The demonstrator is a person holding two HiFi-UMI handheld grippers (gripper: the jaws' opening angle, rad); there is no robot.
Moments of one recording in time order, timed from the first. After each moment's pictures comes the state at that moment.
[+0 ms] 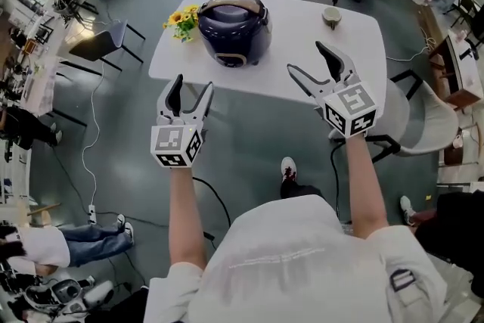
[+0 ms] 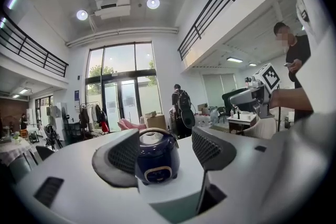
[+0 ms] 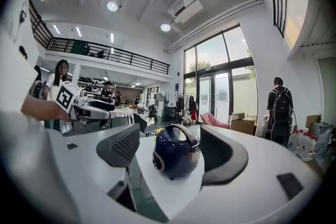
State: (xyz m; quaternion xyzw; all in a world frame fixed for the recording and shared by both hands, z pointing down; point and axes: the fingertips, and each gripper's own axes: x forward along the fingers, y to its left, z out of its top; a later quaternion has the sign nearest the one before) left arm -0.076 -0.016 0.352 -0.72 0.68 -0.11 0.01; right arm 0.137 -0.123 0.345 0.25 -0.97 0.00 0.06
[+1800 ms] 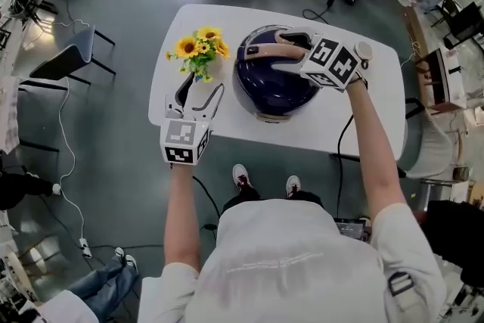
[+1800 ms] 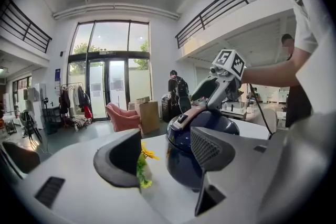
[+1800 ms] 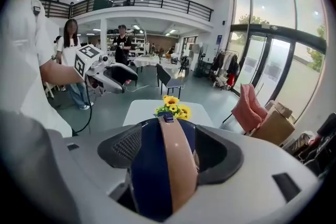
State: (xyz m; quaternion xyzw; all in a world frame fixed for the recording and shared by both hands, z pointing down) left arm -0.313 -0.231 0.450 -0.78 0.60 -0.14 -0.06; right arm -0.183 -0.330 0.450 0.05 -0.93 -0.05 0.37
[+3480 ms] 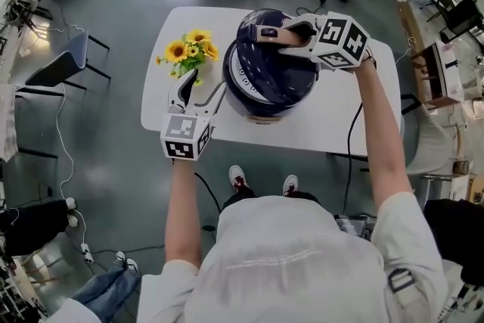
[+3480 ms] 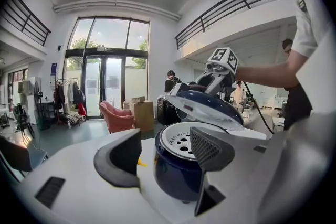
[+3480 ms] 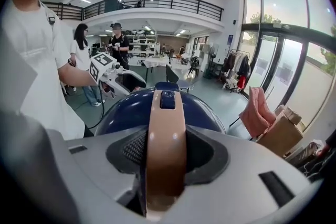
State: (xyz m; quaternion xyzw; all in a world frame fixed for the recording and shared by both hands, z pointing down) left arm -0.285 -0.254 0.457 -0.80 0.59 -0.12 -0.08; right arm -0.156 -0.352 0.431 -0.02 -0.92 -0.06 0.38
